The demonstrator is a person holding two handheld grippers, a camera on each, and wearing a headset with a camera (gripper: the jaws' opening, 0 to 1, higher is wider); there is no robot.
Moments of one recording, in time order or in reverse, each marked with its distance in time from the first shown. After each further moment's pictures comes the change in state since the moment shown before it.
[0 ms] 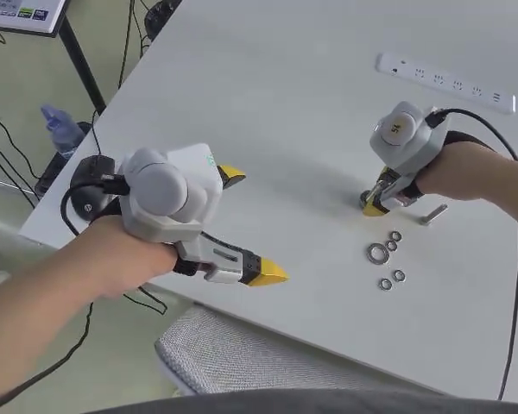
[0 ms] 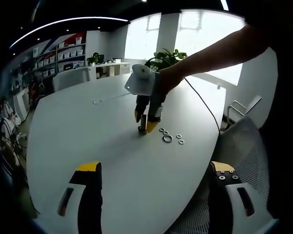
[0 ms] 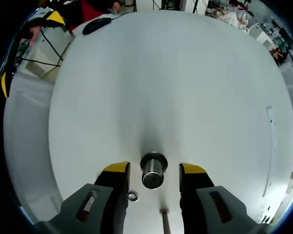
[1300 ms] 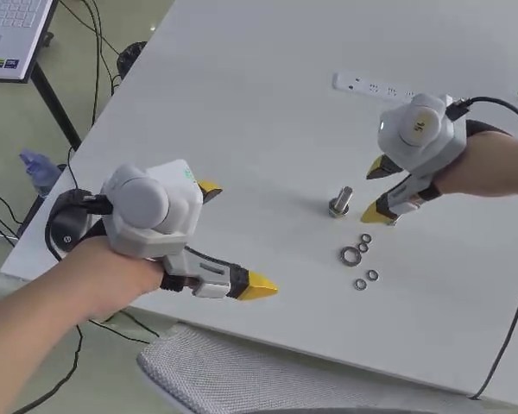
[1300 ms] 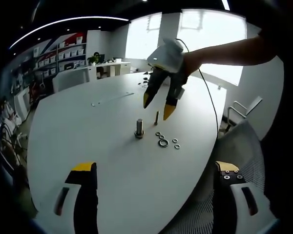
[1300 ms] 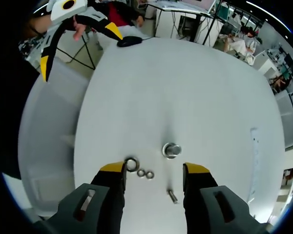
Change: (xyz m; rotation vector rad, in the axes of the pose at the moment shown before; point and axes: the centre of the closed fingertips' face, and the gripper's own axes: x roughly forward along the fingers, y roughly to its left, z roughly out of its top) left arm 0.001 -0.018 0.016 -0.003 0.007 0.010; right arm -0.078 0.039 -0.016 -0.187 -0.145 -0.014
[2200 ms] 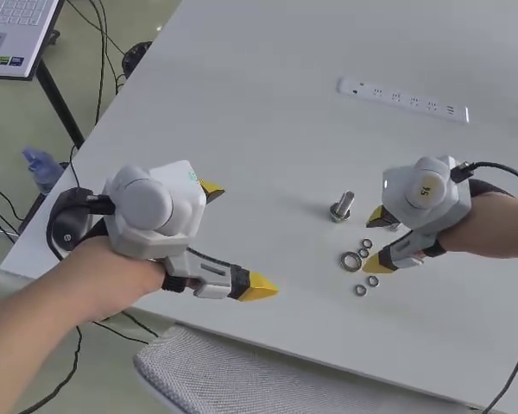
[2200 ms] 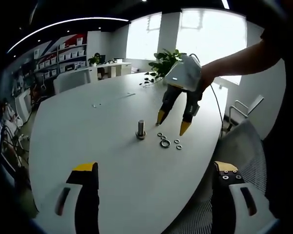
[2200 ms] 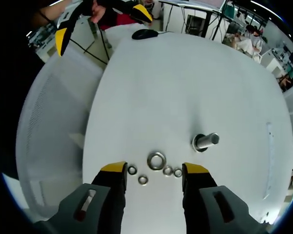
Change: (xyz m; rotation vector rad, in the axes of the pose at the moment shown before) left arm 0.001 0.003 0.004 0.010 -0.002 0.015; right arm 0.025 0.048 -0.018 0.012 -0.015 0.050
